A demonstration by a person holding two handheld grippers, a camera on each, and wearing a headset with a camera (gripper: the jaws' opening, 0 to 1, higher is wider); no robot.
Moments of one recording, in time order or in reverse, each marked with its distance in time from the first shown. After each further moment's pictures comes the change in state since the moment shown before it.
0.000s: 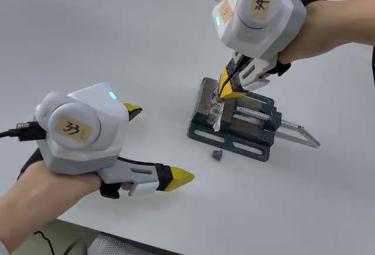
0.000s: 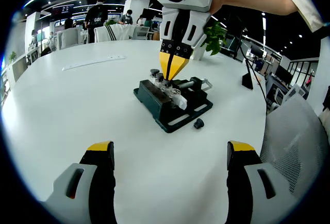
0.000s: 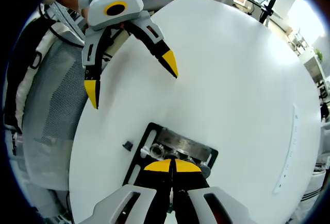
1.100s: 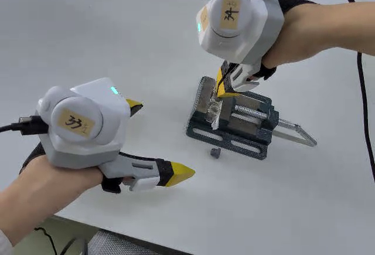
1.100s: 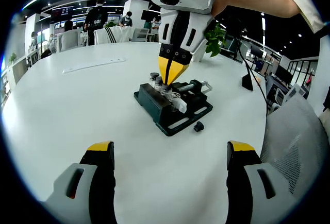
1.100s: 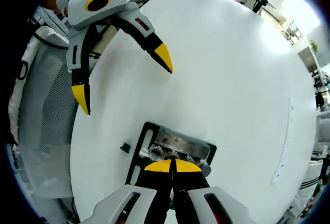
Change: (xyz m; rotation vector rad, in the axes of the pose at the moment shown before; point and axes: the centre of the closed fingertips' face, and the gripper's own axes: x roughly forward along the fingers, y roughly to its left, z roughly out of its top) left arm -0.001 0.003 0.006 0.009 -0.020 0.005; right arm -0.002 0.000 0.000 0.071 0.076 -0.057
